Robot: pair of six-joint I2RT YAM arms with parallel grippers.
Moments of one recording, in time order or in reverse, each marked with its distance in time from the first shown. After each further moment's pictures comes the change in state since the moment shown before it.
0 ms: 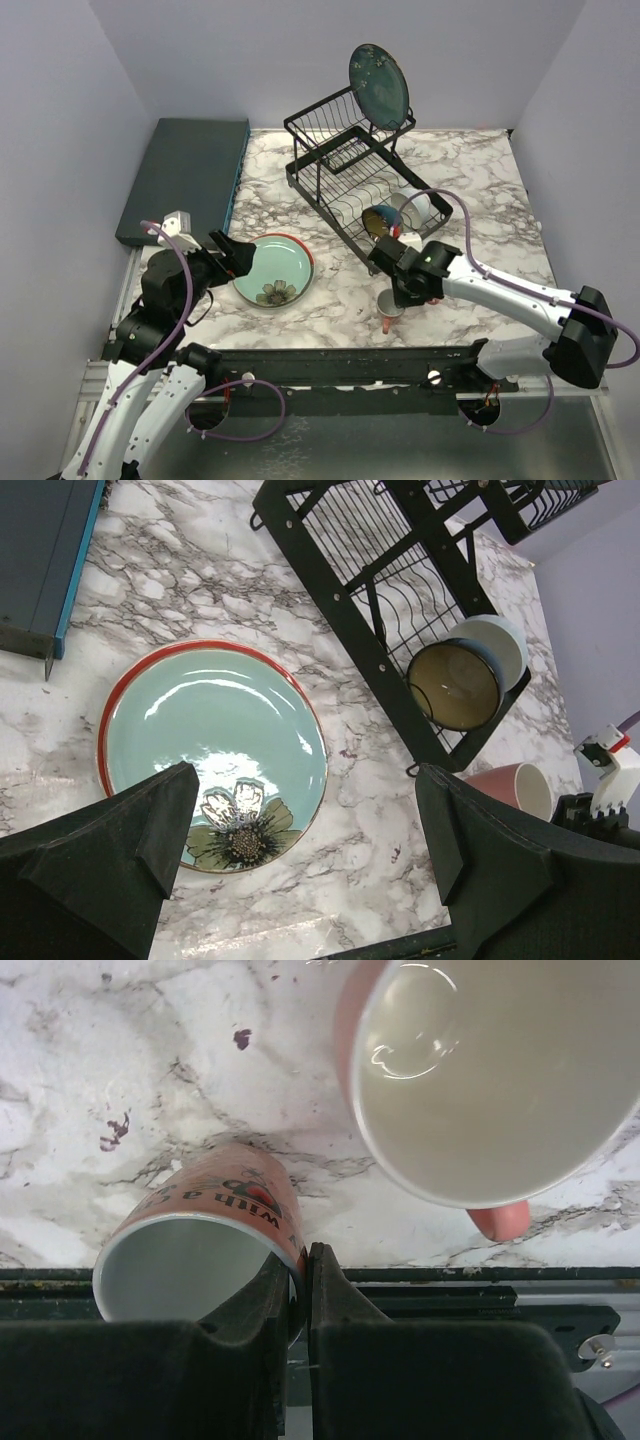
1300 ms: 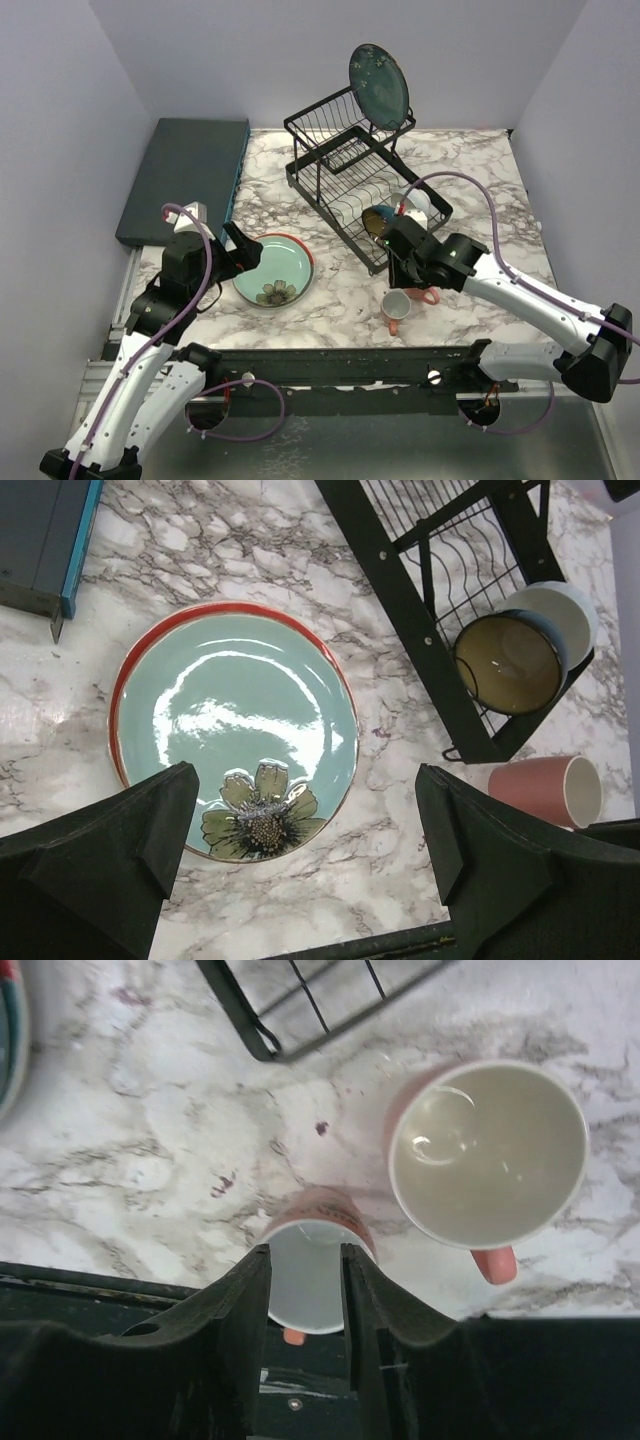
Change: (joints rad) left arm 0.000 0.145 0.000 -0.002 0.000 -0.007; right arm -0.062 -0.112 0.055 0.079 0.001 -0.085
